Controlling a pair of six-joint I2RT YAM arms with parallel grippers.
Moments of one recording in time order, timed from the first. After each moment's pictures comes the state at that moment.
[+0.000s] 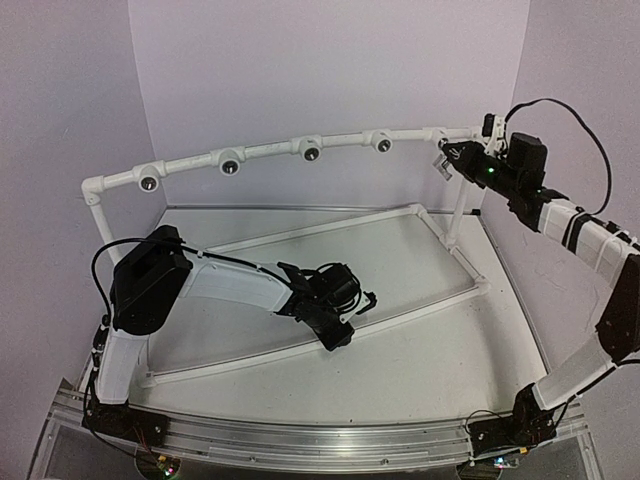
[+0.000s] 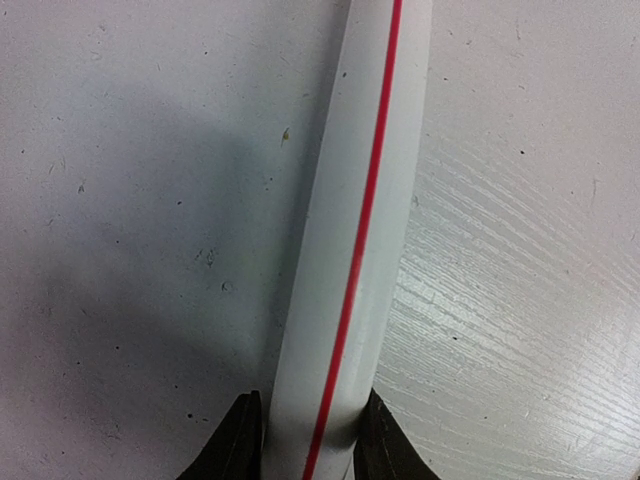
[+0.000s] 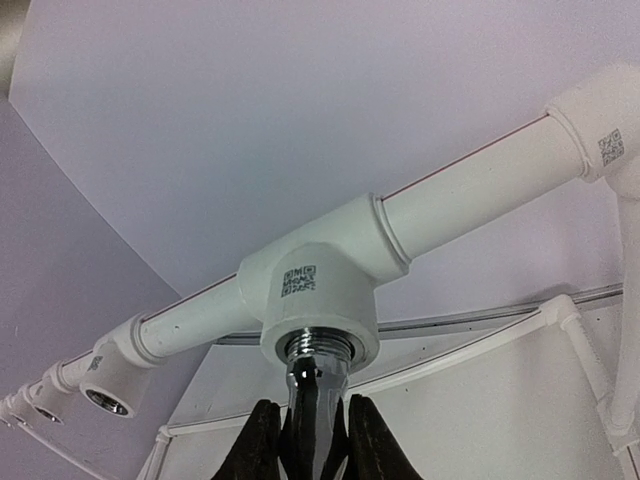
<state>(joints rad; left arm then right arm) -1.10 2.18 1.54 -0.43 0.02 -0.05 0.17 1.47 1.26 0.16 -0.32 0.59</state>
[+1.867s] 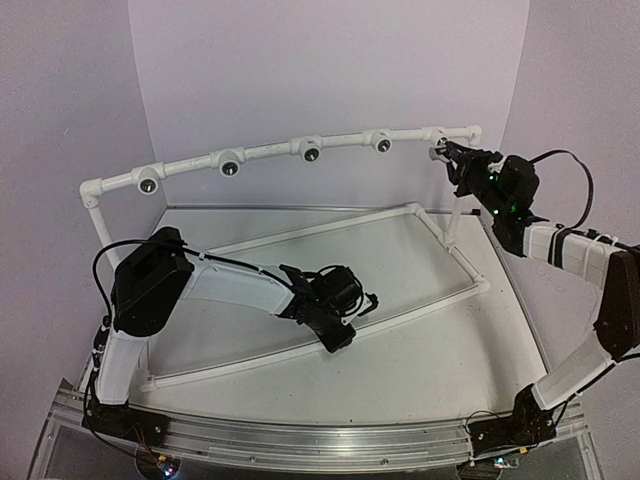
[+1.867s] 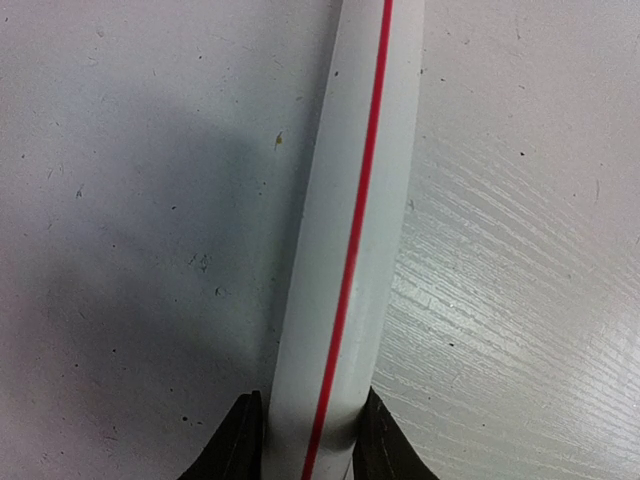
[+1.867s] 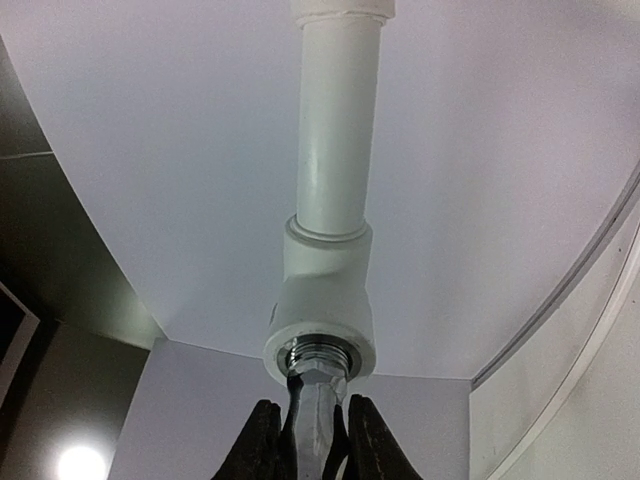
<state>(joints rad) -1.11 2.19 1.54 -0.42 -0.01 -0.05 0.23 1.50 1.06 0.63 -0.15 1.54</state>
